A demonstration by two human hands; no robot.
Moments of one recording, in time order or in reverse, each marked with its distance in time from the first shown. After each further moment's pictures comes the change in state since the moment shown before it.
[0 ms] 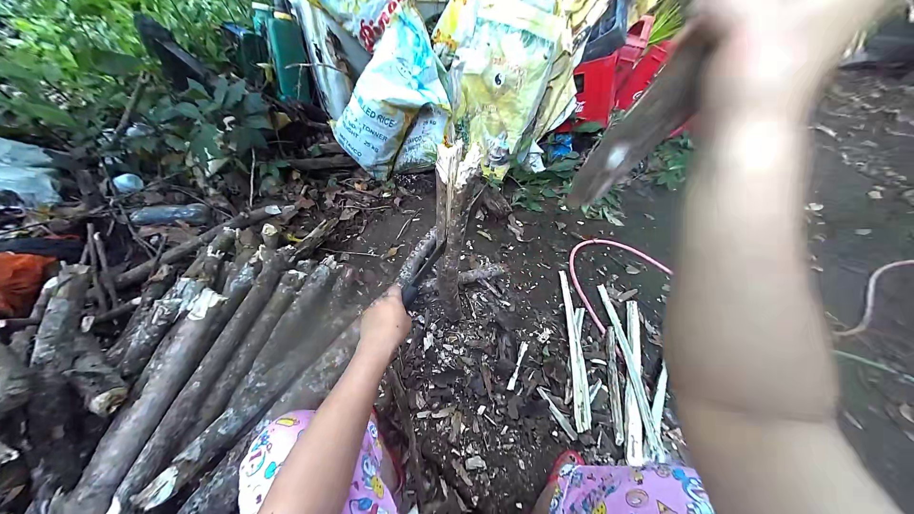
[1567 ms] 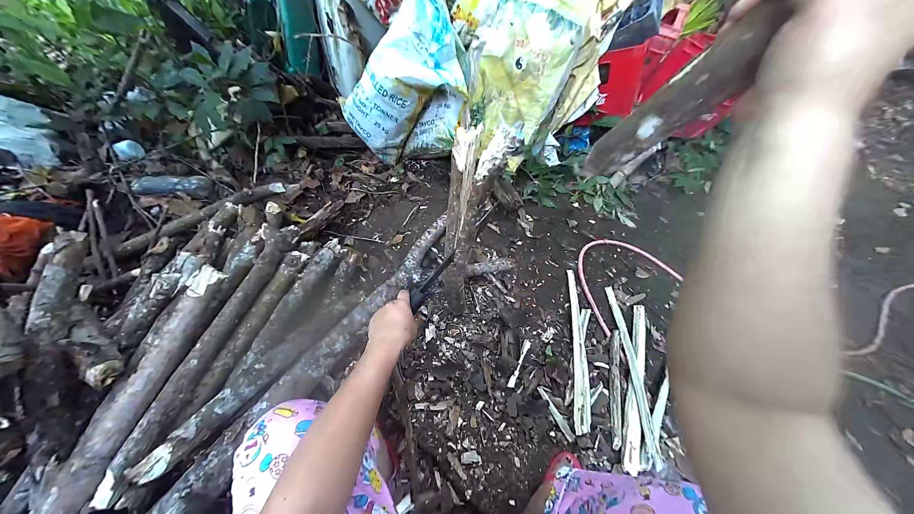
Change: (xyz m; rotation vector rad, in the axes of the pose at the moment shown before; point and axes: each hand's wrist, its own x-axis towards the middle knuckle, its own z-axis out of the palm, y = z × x) left_hand 0.019 -0.009 0.035 0.004 -0.090 -0.029; right_hand 0.016 0.025 0.023 0.226 0.066 -0.034
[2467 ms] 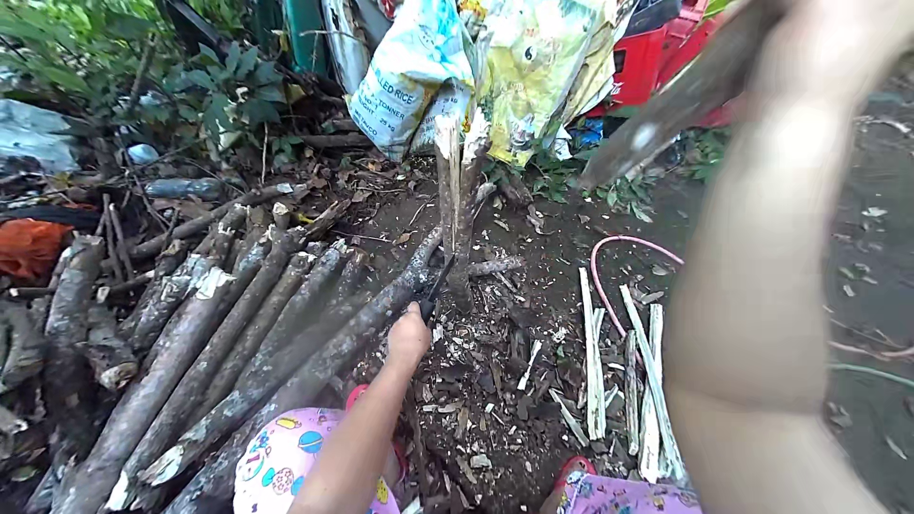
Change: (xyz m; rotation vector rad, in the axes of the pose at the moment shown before) left_hand 0.028 0.000 0.038 -0.102 -0.014 -0.073; right_hand -0.012 0.014 0.013 -0.096 -0.018 0.107
